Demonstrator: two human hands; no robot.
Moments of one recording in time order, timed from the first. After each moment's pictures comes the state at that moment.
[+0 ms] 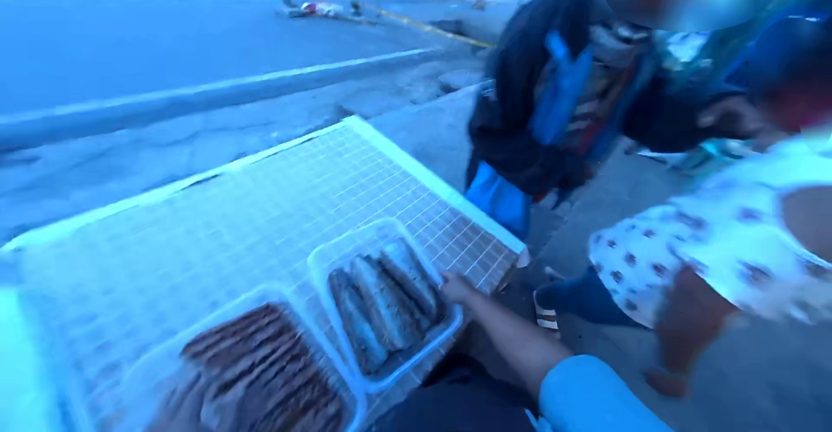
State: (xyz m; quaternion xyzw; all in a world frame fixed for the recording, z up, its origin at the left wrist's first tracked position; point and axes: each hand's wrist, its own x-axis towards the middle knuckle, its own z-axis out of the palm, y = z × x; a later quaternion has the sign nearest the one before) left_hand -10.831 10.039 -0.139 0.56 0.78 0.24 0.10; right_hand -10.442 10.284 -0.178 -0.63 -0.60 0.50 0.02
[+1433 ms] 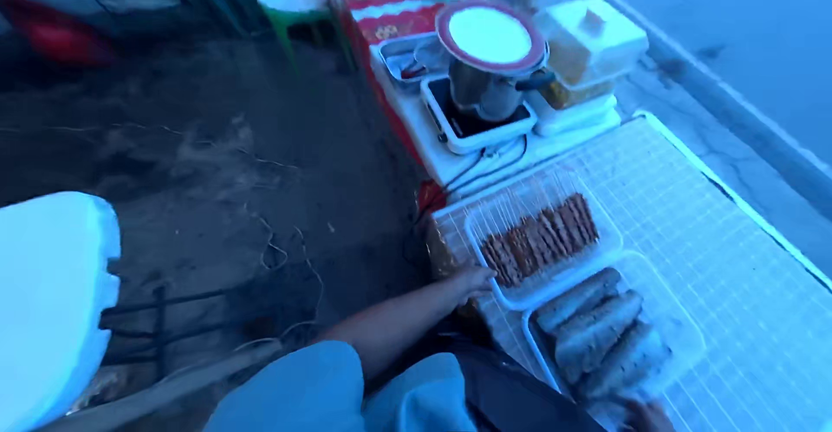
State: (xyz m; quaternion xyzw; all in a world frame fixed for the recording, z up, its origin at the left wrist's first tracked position) left_hand -10.703 9.949 -0.183 -0.33 0.55 0.68 0.35; right_hand -10.553 10.321 -0.160 -0.44 -0.72 0.49 -0.23
